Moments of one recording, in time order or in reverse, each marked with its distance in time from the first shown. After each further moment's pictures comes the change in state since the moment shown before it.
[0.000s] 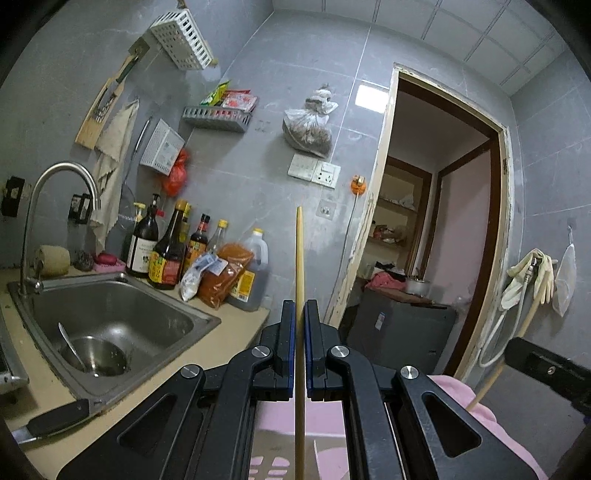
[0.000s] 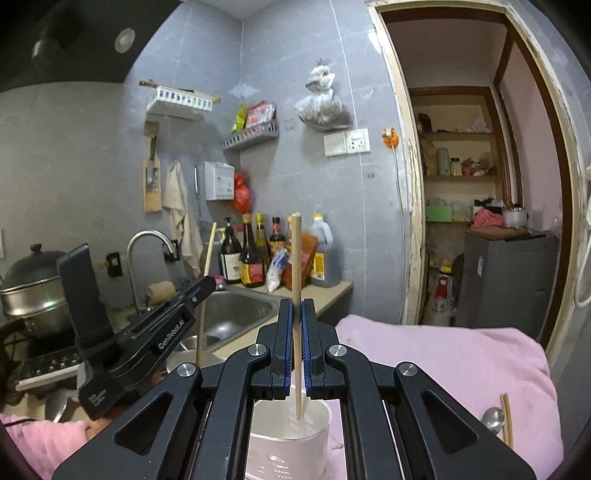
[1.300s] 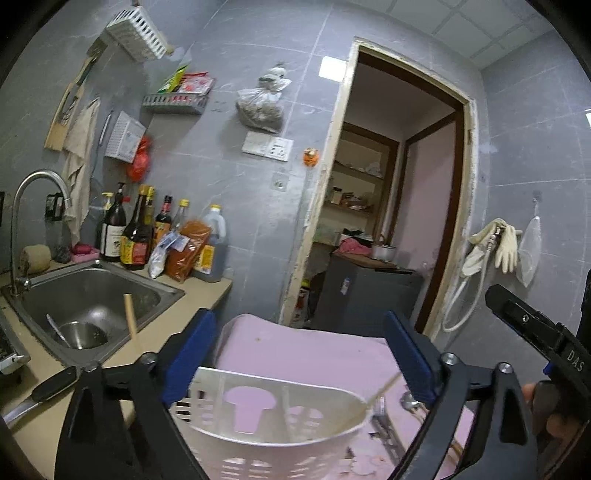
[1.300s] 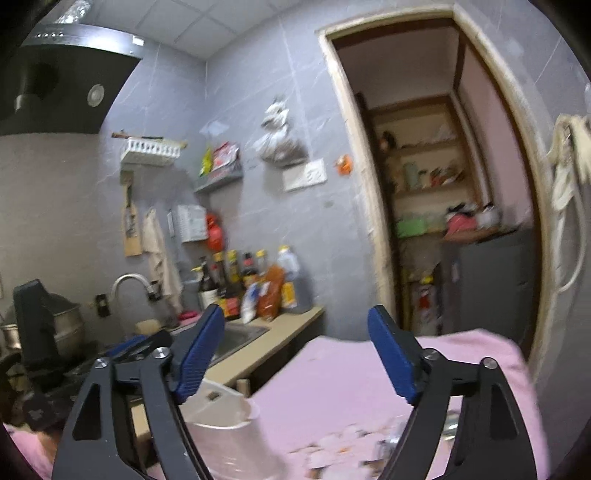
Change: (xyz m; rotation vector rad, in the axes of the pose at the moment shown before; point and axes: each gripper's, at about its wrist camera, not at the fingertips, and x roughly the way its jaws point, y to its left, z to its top) left arm -0.046 -0.076 0.009 0.052 0.127 -0.117; right arm -0.074 -0.076 0.006 0.076 -0.163 -0.101
